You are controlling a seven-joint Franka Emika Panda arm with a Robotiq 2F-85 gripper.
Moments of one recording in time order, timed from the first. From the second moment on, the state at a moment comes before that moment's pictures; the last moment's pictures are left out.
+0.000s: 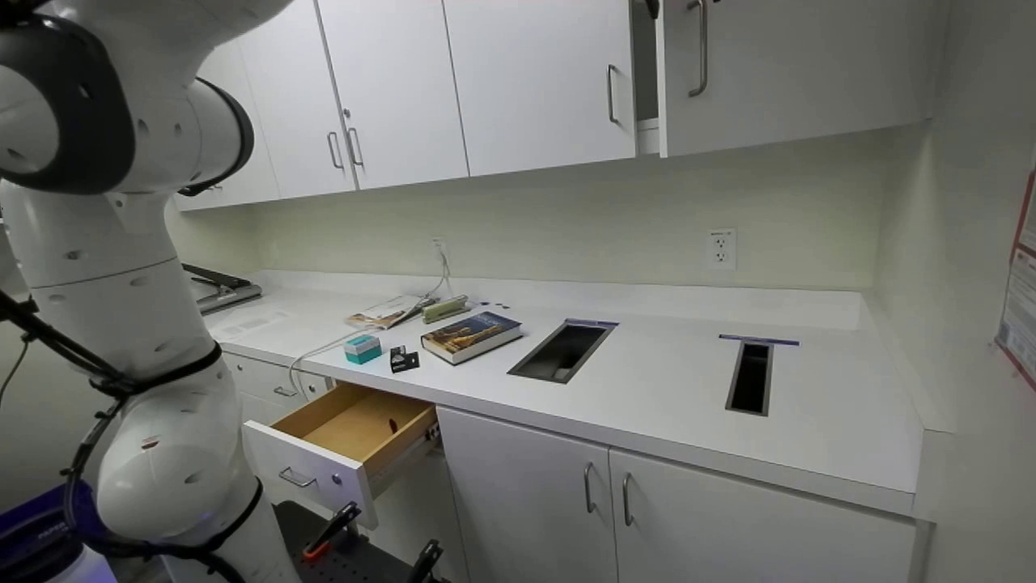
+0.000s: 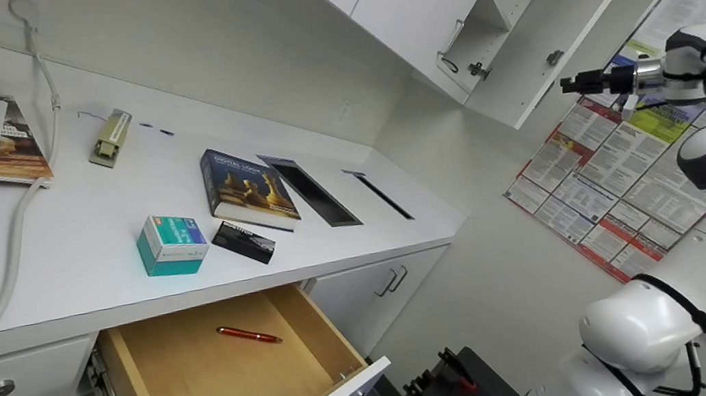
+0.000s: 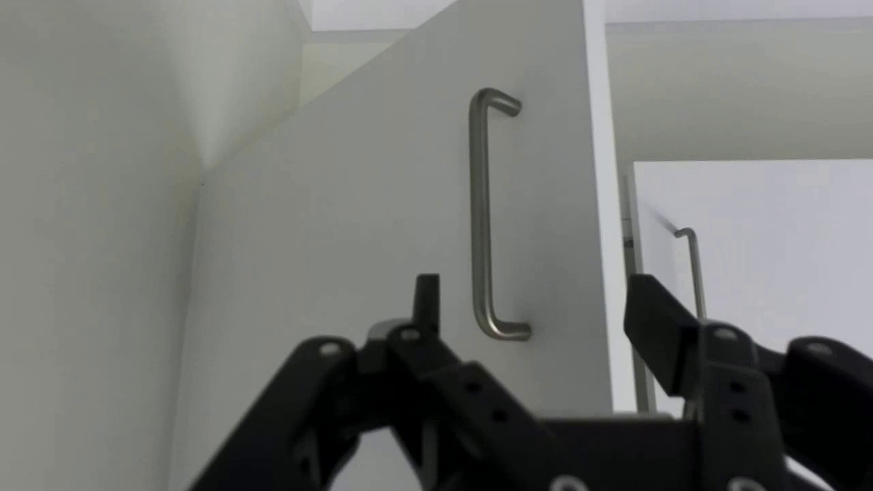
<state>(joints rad) -0.50 -0.03 -0.58 -1.29 0.83 1.85 -1.03</state>
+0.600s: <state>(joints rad) -0.50 -0.15 -0.52 -1.18 0.35 1.74 -0.98</state>
